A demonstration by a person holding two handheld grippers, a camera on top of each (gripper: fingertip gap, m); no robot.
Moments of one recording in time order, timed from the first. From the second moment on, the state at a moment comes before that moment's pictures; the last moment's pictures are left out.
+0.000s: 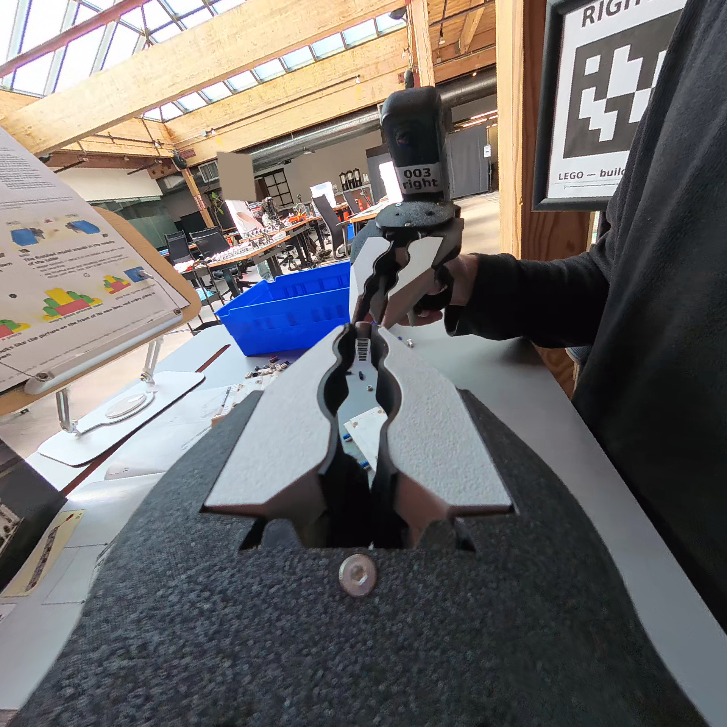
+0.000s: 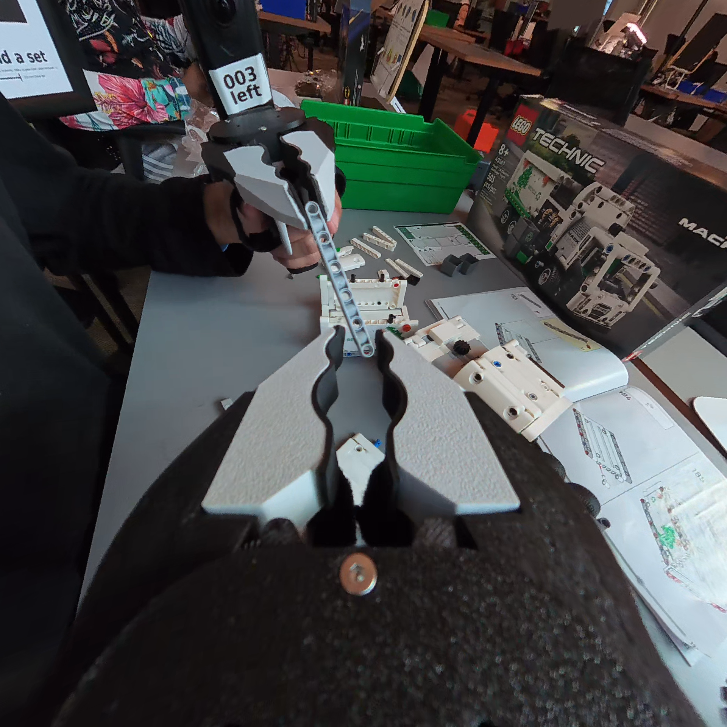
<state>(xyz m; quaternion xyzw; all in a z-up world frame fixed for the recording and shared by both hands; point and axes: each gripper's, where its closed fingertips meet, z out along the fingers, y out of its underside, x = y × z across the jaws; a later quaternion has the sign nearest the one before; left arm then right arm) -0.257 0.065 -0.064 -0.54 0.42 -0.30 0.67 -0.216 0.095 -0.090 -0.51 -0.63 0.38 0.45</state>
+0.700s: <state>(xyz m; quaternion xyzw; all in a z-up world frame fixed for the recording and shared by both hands) -0.246 0.068 -0.090 -0.53 0.48 -0.15 0.68 -0.214 0.098 -0.094 -0.53 -0.62 0.39 0.42</state>
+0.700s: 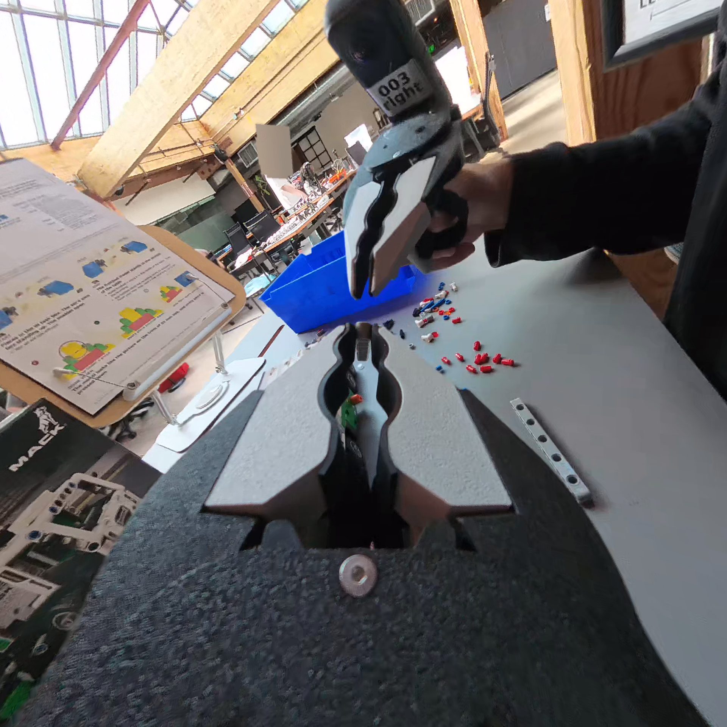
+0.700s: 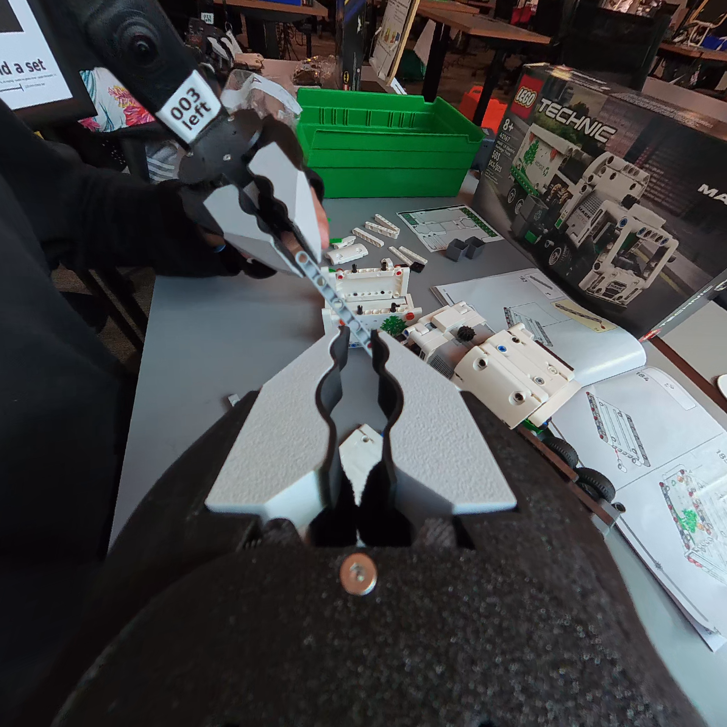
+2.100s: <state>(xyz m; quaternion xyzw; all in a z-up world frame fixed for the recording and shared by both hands) -0.231 0.041 -0.109 -0.63 0.37 -0.23 0.65 -0.107 0.067 -0.196 -0.71 -0.55 0.29 0.33</state>
